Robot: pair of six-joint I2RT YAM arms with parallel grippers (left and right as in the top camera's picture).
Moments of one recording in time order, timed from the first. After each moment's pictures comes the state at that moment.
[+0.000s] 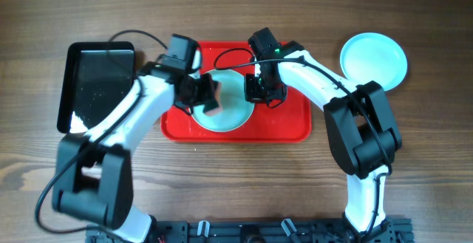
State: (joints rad) left arm -0.32 1.74 1.14 -0.67 0.24 -0.47; right arm 0.48 2.12 1.49 -0.82 -0.27 0.45
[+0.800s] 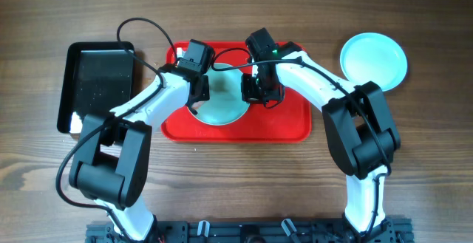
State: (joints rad) left arm -0.36 1.87 1.14 -0.55 -0.27 -0.39; right arm 0.49 2.12 1.49 -0.81 -0.29 0.48
